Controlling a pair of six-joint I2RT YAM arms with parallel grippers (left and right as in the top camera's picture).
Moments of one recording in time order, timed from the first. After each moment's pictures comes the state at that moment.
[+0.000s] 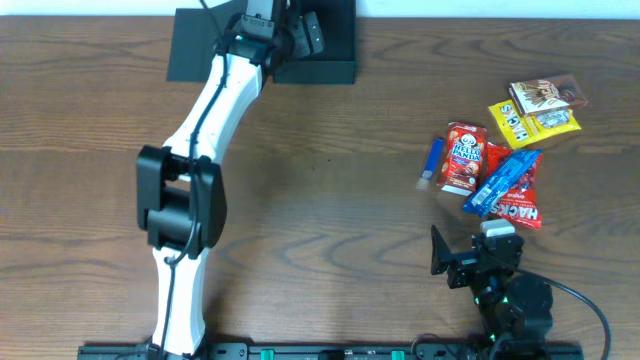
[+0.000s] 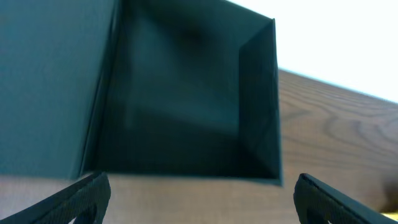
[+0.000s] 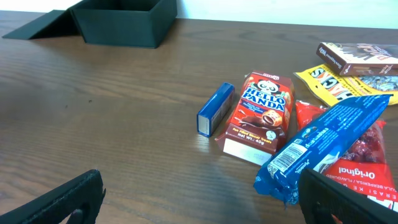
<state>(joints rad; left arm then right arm) -0.29 2.28 2.04 -0.50 0.11 -0.51 0.07 0.01 0.14 -0.46 -0.11 0.01</state>
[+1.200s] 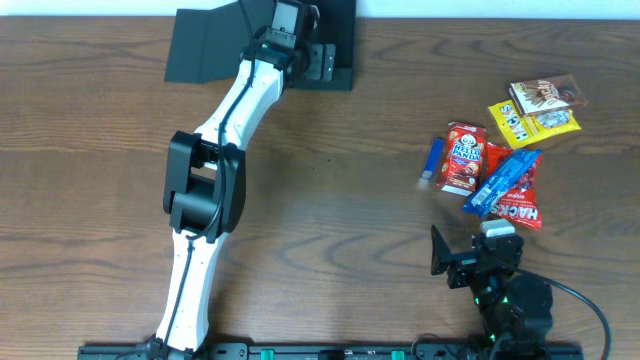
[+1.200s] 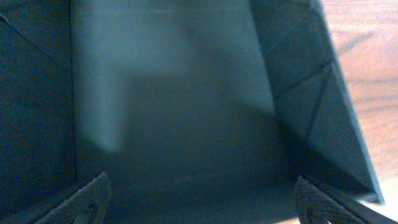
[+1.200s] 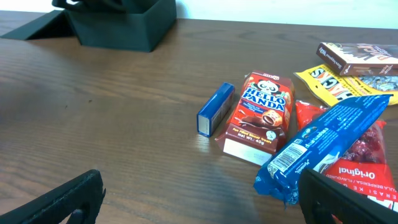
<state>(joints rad) -0.33 2.43 2.11 -0.56 0.09 -0.19 0.07 0.01 0.14 -0.46 -0.11 0.01</state>
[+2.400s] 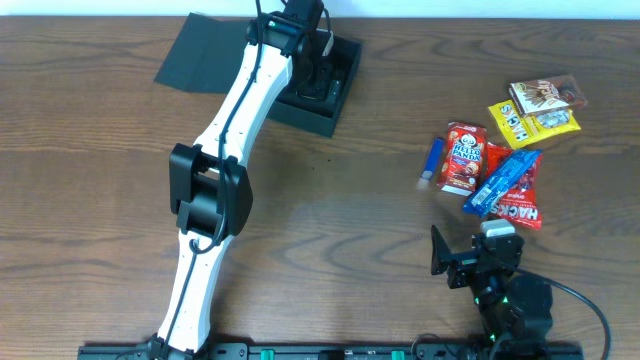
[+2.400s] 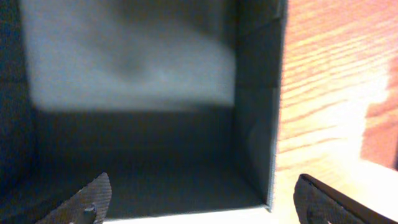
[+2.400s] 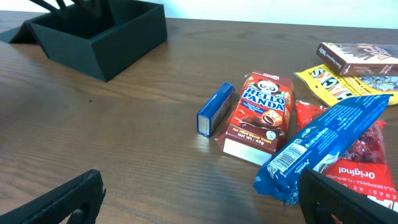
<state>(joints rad) -0.38 2.43 2.39 -1.21 0.19 -0.10 0.07 0.01 0.14 -0.46 -0.11 0.01</state>
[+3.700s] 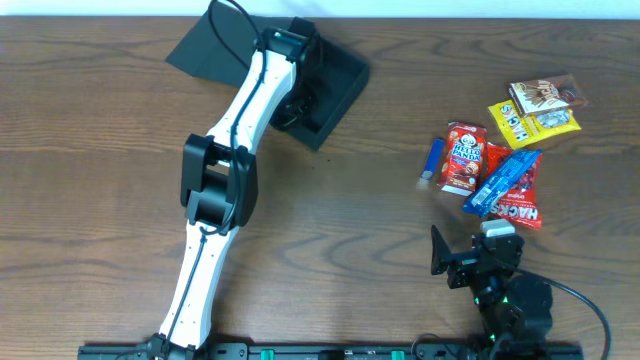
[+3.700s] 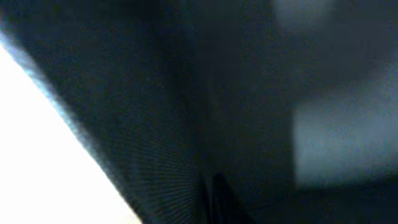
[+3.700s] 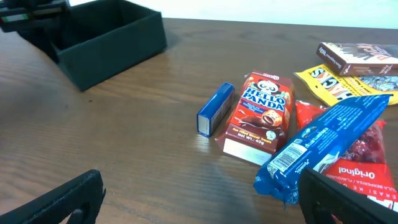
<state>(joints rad) -0.37 2.55 2.39 -1.41 0.01 -0.96 0.07 0.01 0.14 -0.46 -0.11 0.01</state>
